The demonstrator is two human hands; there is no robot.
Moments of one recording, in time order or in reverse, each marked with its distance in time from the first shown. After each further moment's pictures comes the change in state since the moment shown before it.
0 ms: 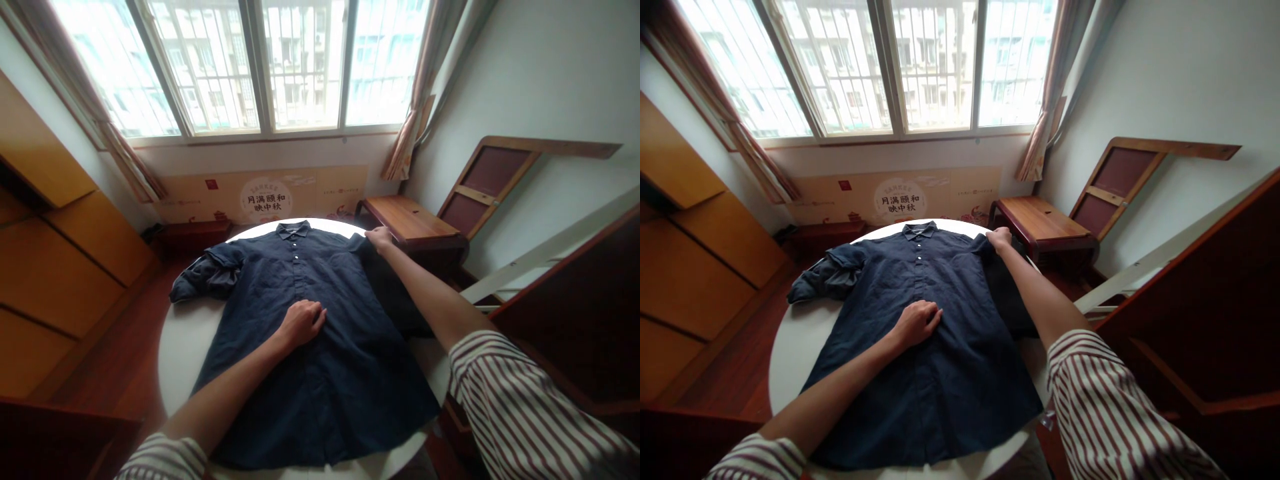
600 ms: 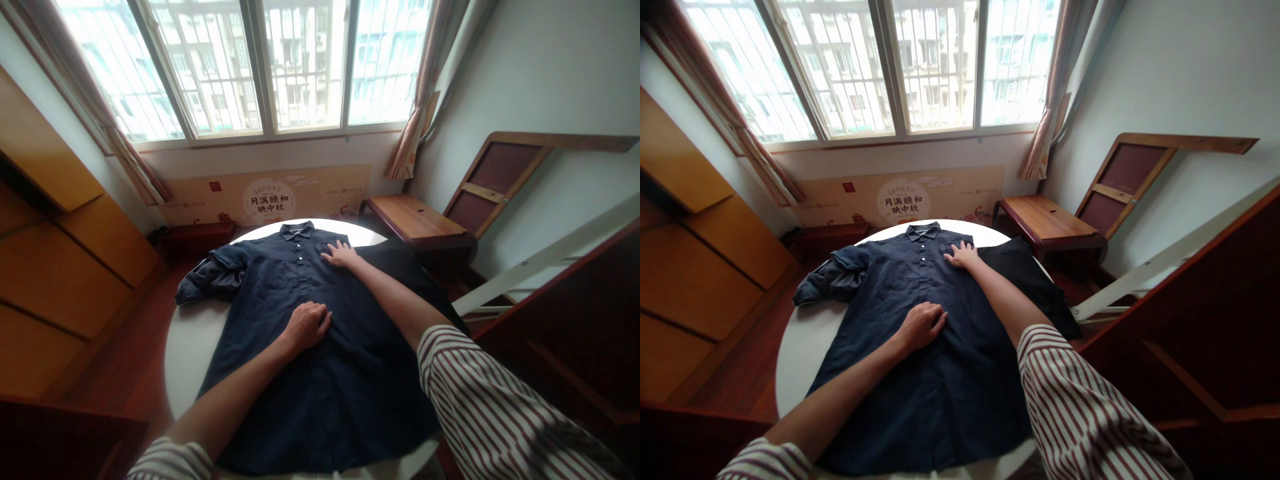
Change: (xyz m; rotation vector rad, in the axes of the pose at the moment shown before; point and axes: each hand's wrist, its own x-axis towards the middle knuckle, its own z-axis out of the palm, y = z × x) left_hand 0.000 0.003 -0.004 -0.031 -0.003 0.005; right_hand -0.060 -0.024 0.092 -0.735 -0.577 -0.438
